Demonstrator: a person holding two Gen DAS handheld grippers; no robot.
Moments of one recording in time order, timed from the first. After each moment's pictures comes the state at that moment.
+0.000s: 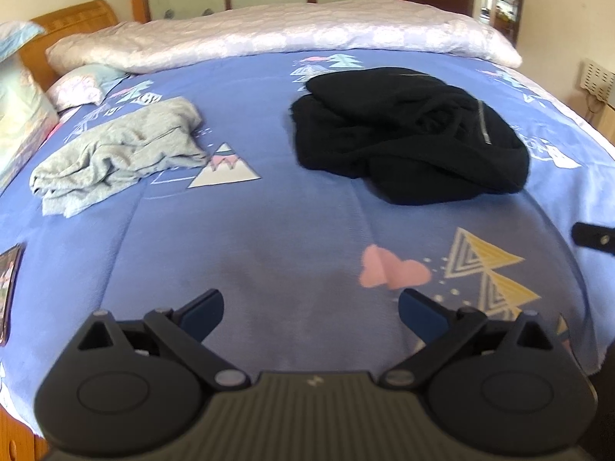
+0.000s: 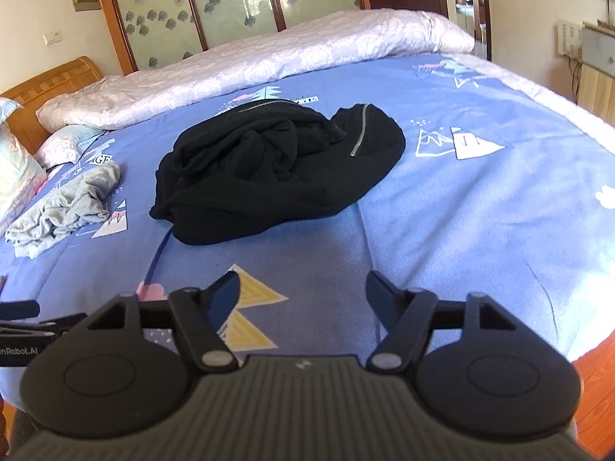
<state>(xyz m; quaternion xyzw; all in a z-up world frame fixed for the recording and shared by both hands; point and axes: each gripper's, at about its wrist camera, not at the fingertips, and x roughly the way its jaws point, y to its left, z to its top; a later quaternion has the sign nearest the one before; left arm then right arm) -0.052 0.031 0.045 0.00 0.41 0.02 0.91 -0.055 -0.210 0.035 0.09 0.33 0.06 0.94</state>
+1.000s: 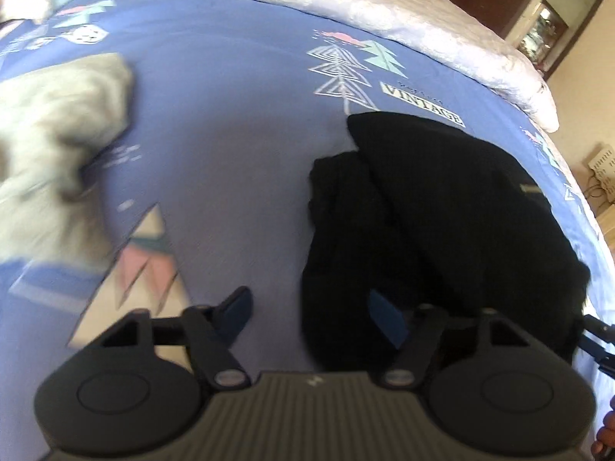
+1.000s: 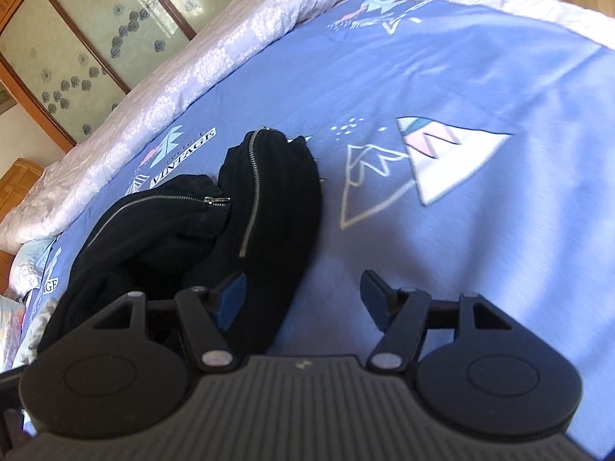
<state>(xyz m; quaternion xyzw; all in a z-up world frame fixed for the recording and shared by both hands) 0.211 0.100 -0.006 -0.17 0.47 -0.03 0.87 0.142 -0.319 -0.008 0.27 0.37 0.02 0.89</state>
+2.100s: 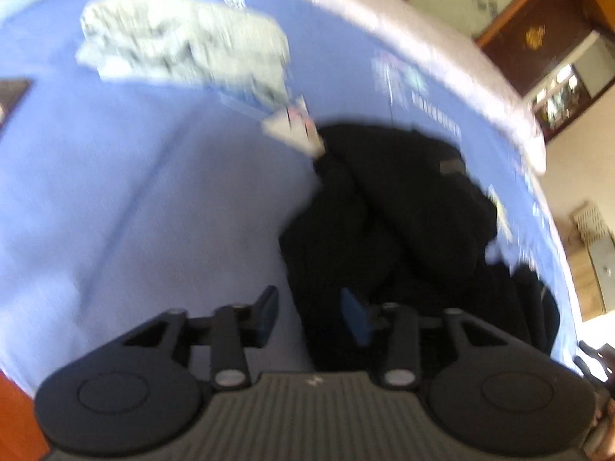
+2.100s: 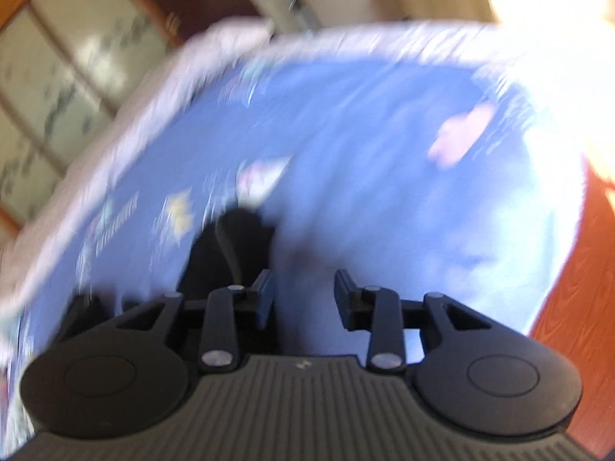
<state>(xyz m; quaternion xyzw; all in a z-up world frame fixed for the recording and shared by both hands) -0.037 0.158 0.033 -0.28 0.43 0.02 0.86 -0.056 -0.419 0.048 0.31 0.28 -0.14 0.90</state>
